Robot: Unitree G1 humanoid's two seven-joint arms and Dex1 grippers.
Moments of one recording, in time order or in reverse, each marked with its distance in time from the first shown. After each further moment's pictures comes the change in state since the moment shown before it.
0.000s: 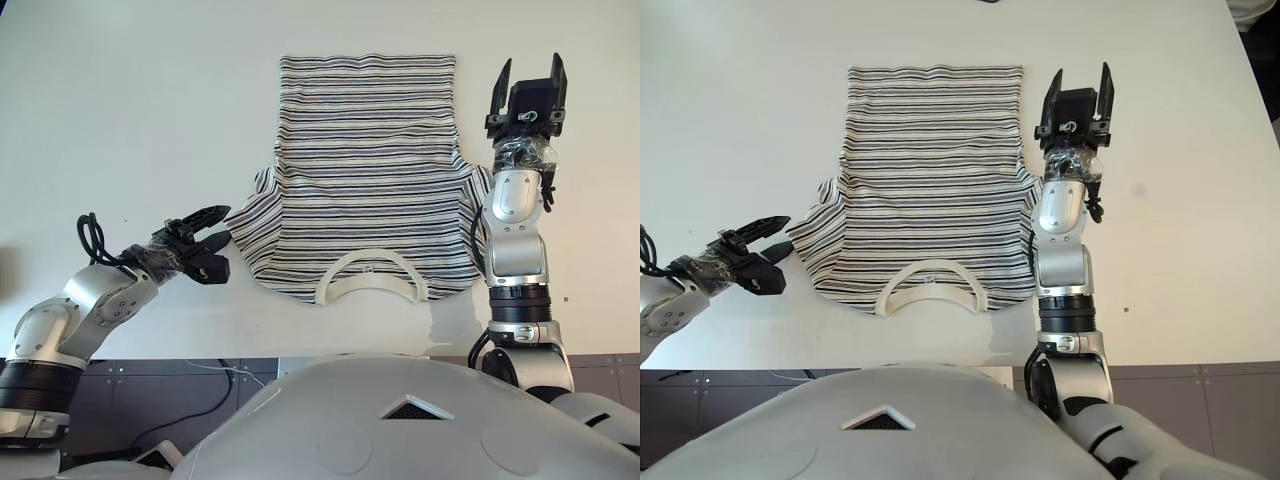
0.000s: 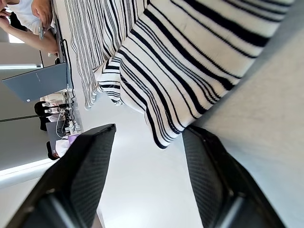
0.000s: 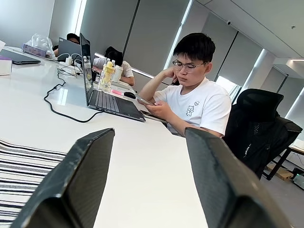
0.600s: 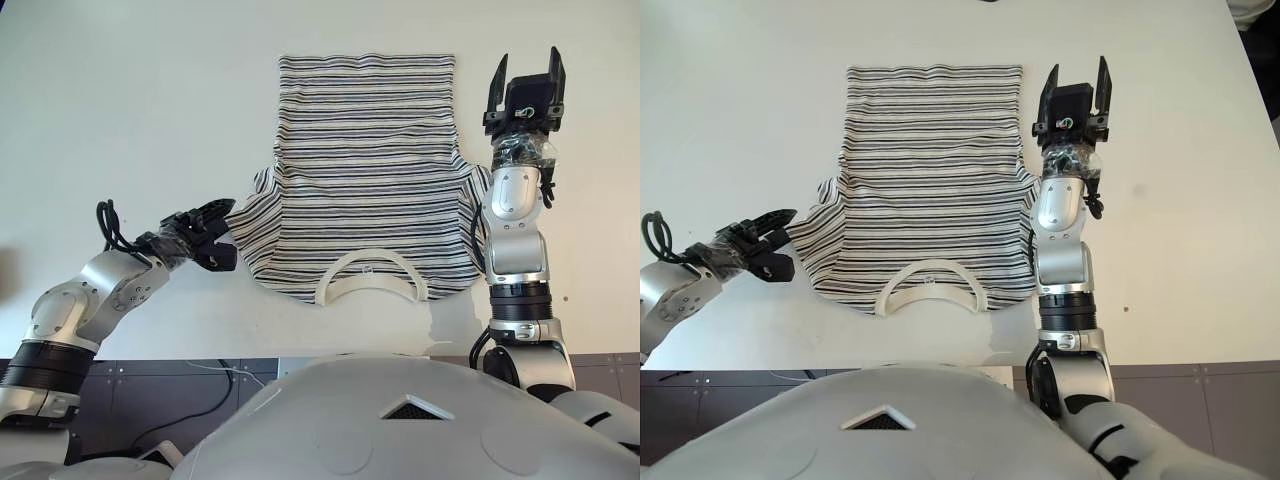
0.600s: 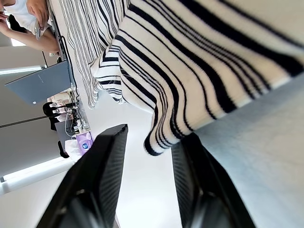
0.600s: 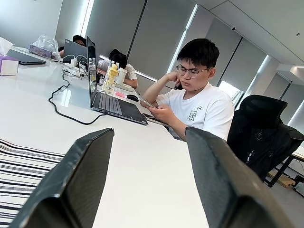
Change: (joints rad) left arm -0.114 0.000 -0.109 0.062 0.079 0.065 0.057; right arm -0.013 -0.006 0.011 0.001 -0.010 0.001 0.005
